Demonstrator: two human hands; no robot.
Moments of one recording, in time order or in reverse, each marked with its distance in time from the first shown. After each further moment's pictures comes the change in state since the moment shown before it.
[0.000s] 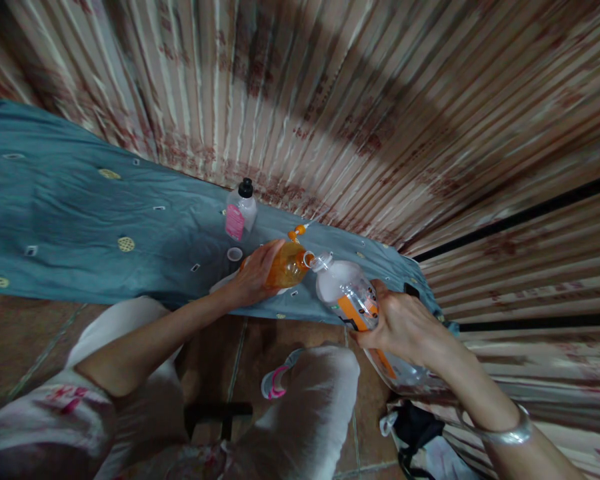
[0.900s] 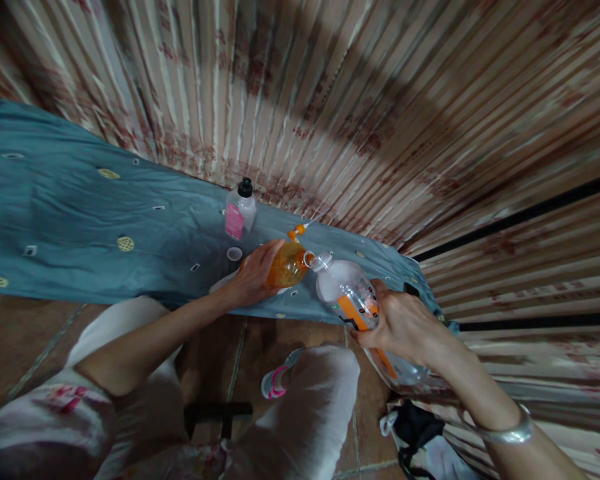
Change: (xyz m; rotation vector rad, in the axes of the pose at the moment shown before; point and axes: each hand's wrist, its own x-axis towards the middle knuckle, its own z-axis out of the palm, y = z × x) left_hand 0.000 0.002 -0.001 -0.040 -0.030 -0.013; right_hand 0.001 0.003 0.001 0.000 0.019 -0.048
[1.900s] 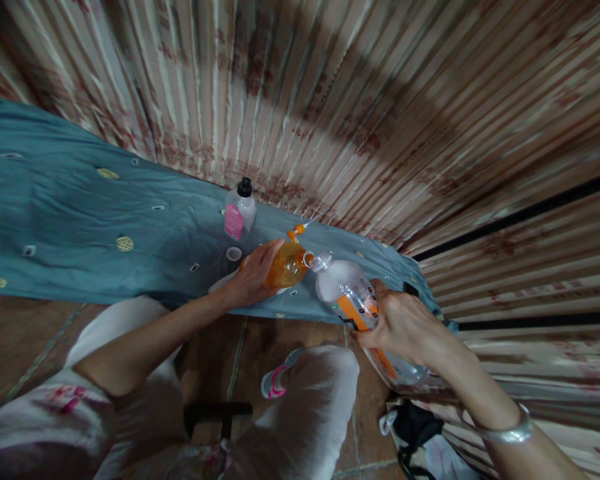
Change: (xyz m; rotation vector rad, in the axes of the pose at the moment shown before) left_hand 0.001 0.001 -0.002 -0.015 -0.033 0.003; right_hand -0.002 -0.005 -0.004 -0.036 -0.029 0.050
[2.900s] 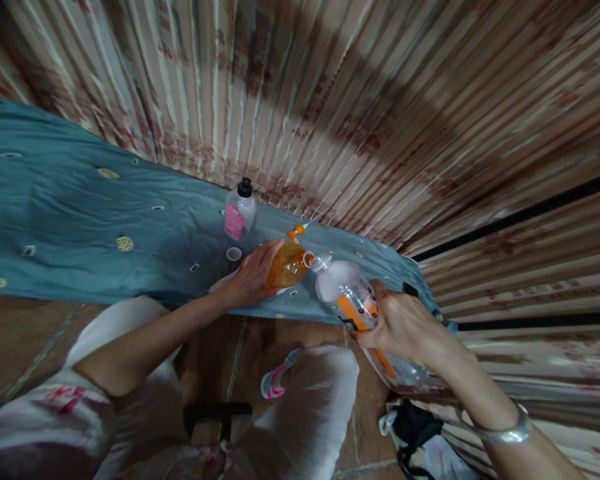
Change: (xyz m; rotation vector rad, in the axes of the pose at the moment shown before) left_hand -0.001 -0.003 0.006 0.021 0.046 0.001; right_hand 0.000 0.004 0.002 0.000 0.010 -0.019
